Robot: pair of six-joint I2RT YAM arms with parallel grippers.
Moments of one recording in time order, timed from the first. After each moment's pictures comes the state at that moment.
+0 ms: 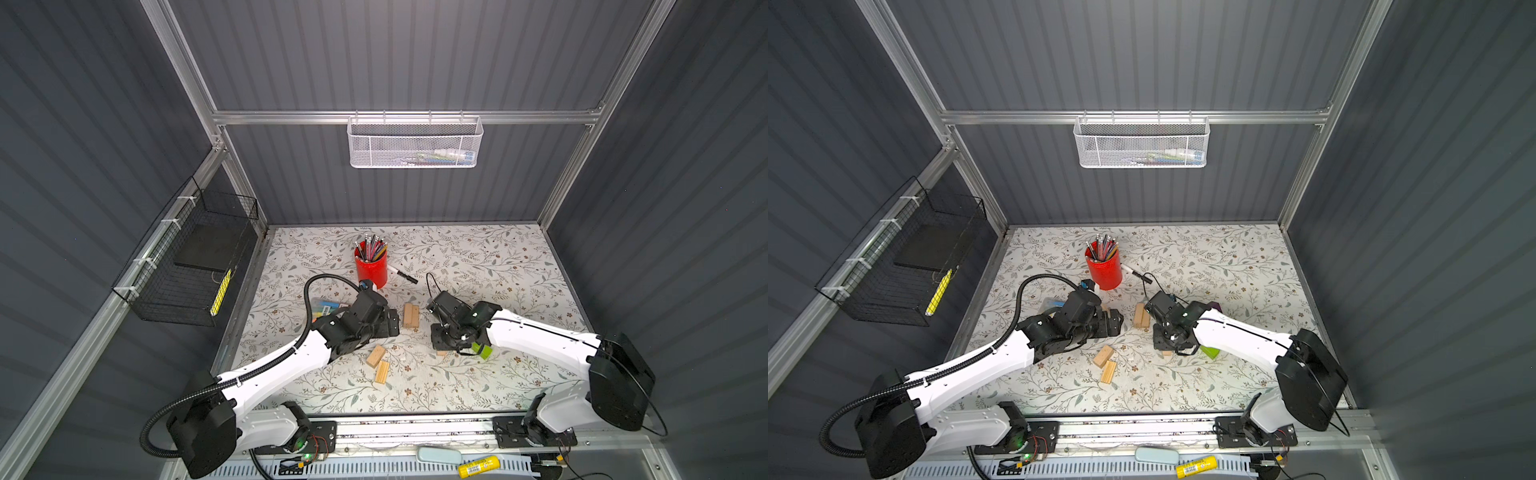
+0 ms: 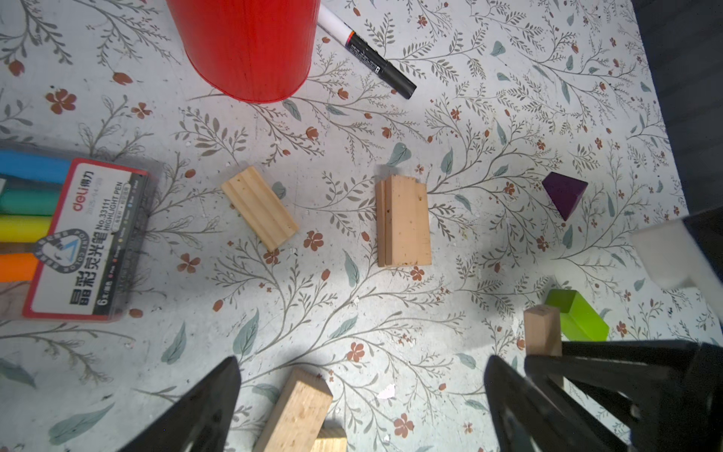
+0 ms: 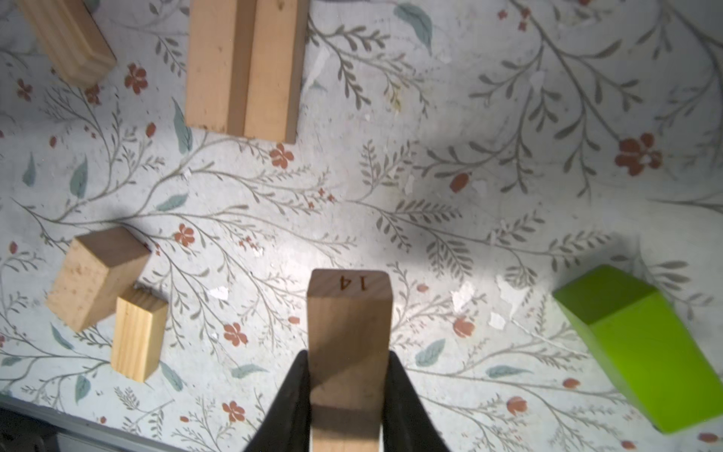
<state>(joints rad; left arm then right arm) -0.82 1.23 0.85 -0.46 -0.17 -0.71 0.83 1.49 0.98 -0.71 0.05 0.76</state>
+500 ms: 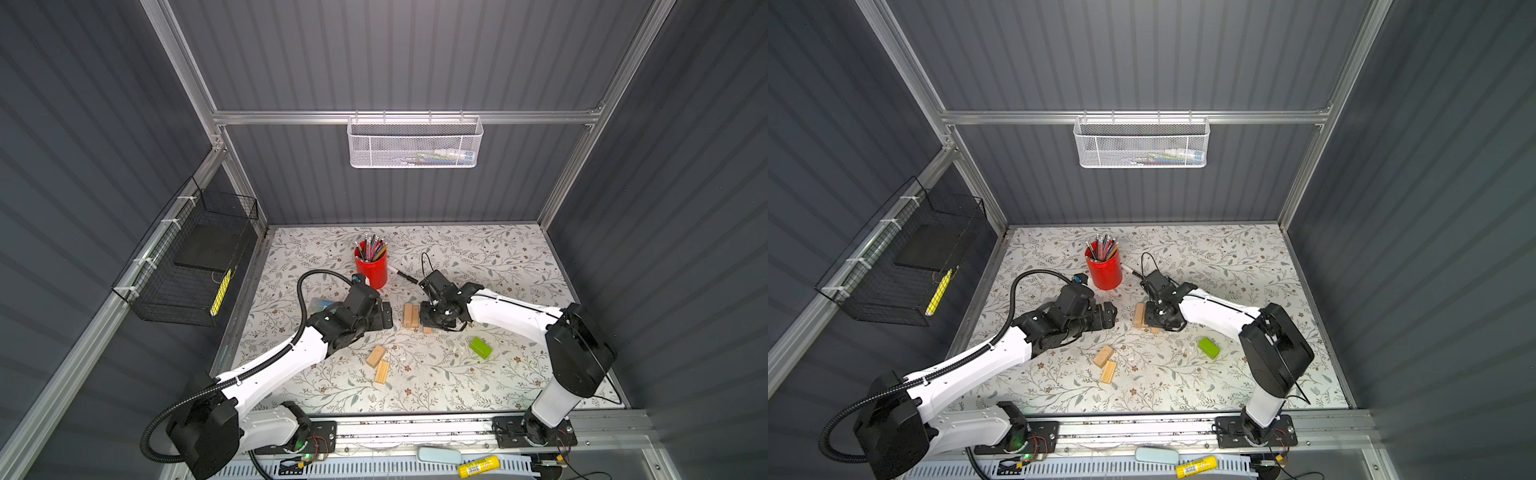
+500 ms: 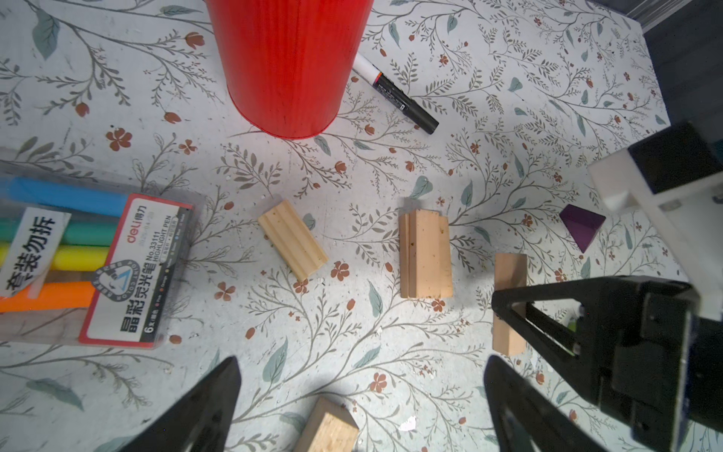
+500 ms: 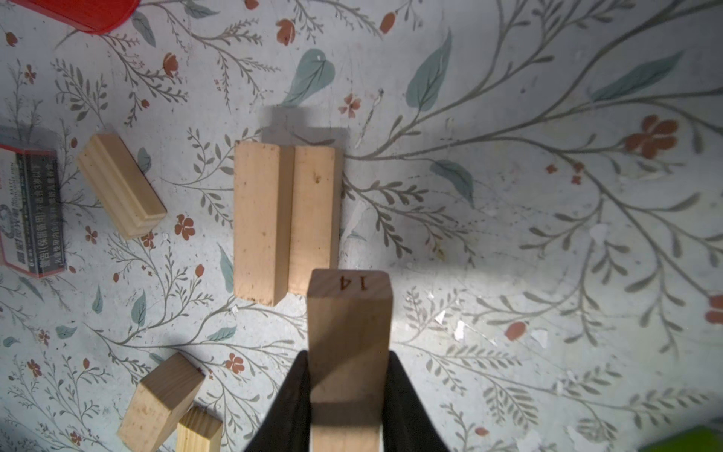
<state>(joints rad) -0.75 1.23 0.85 -0.44 -0.17 -0.66 0.73 1.72 1.14 -0.59 0.00 0.76</state>
